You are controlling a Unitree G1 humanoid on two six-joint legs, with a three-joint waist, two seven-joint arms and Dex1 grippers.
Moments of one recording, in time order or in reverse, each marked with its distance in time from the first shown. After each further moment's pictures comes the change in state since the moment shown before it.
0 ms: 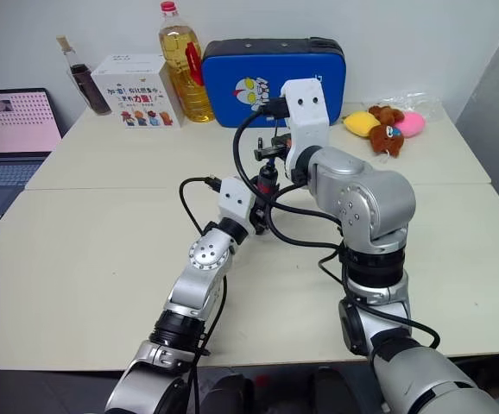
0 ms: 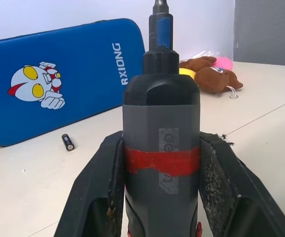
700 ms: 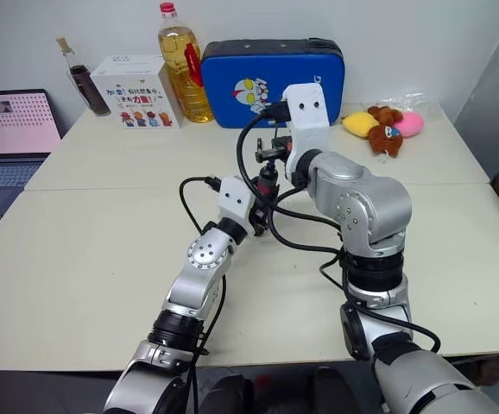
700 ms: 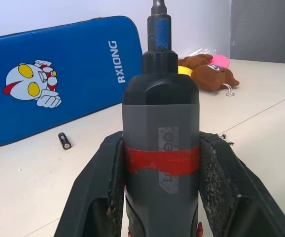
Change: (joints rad) left arm -0.002 0.009 0.005 -0.008 -0.012 0.021 -0.018; right arm -0.028 -0.017 -0.009 0.033 0.018 -0.003 -0.005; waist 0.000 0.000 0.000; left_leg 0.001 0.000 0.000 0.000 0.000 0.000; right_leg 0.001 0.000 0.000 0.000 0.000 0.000
